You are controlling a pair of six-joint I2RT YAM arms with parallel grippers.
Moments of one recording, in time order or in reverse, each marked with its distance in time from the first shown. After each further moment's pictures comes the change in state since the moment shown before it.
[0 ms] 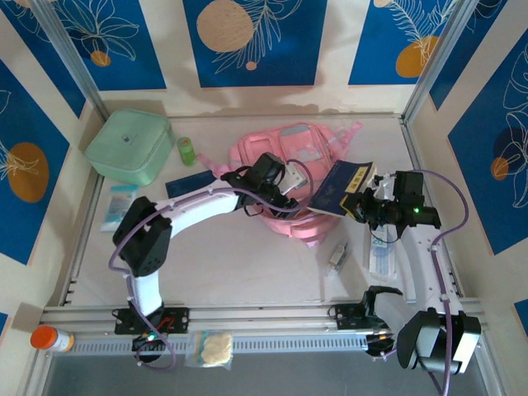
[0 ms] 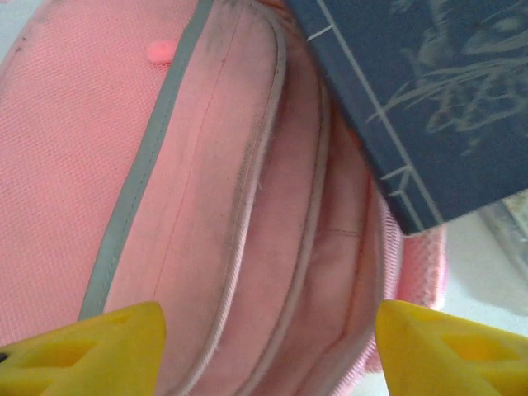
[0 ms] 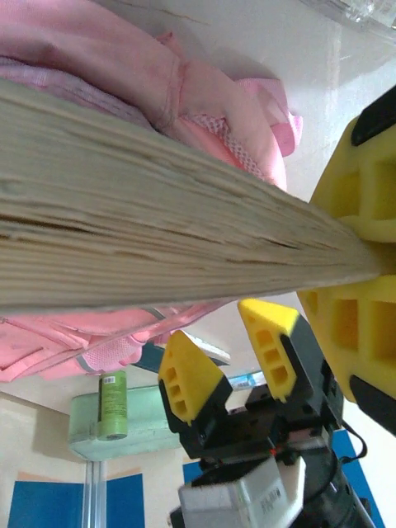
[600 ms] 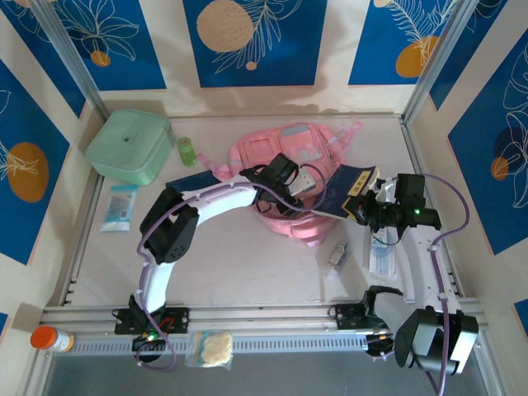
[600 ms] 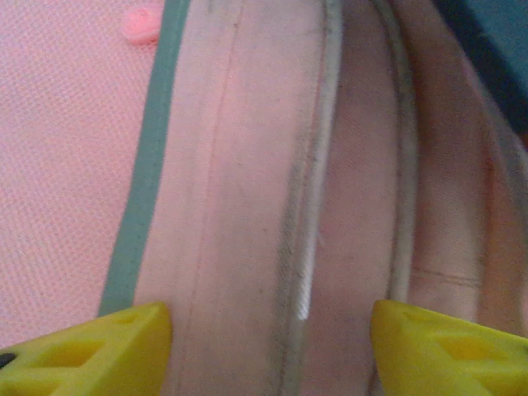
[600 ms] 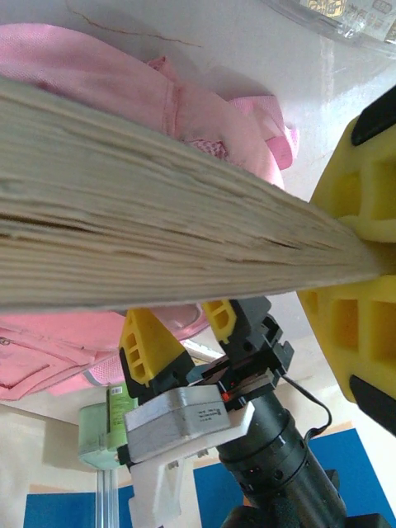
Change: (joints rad) left arm -0.007 0.194 0.163 -0.052 -0.077 0.126; right arm -0.032 0.001 -0.021 -0.006 -0.001 0.000
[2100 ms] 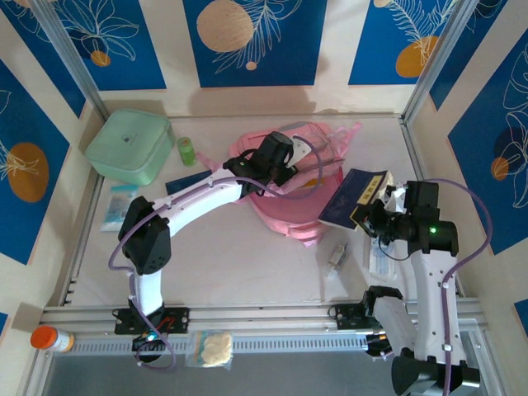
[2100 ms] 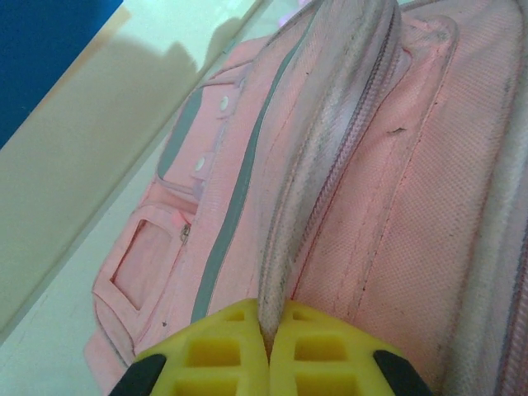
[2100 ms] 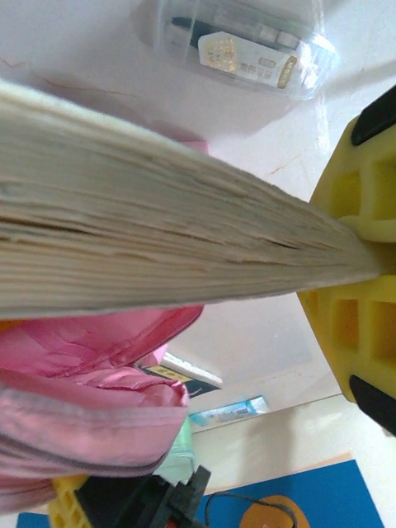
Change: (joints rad) left arm 0.001 -0.182 0.056 0.066 -0.394 0.033; right arm 0.046 -0.196 0.155 -0.357 0.131 -0.027
